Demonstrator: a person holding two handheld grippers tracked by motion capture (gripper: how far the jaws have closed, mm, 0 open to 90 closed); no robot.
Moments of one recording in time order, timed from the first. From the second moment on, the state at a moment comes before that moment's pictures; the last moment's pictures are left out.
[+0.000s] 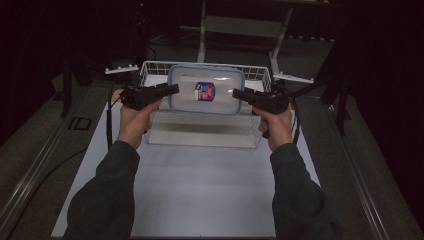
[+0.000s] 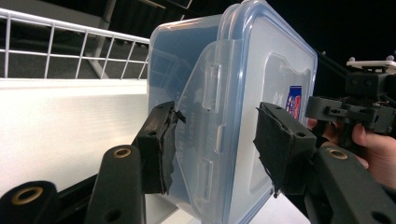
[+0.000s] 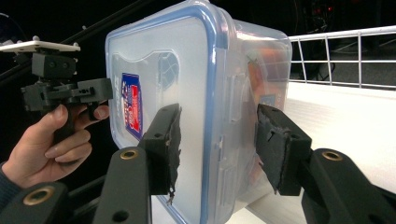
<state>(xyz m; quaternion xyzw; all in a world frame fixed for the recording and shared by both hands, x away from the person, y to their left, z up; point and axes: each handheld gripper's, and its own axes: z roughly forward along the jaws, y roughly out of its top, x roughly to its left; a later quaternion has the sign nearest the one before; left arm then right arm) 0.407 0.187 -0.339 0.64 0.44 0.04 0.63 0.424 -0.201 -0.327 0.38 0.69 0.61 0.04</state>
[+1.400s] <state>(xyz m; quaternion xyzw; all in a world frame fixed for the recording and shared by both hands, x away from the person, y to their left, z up) 0.386 0.188 -0.324 0.65 0.45 0.16 0.59 0.407 -0.197 -0.311 0.39 0.73 0.54 0.17</state>
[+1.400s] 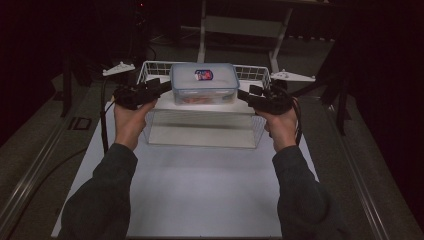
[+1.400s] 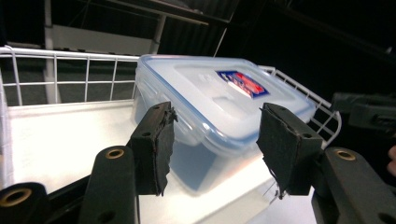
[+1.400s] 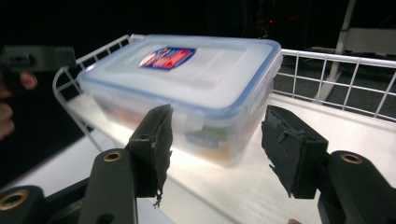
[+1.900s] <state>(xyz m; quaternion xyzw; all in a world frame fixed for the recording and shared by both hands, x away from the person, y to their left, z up) 0.328 0.185 -0.317 0.71 0.37 0.21 0.56 0.347 -0.199 -0.313 0.30 0.79 0.49 0.22</state>
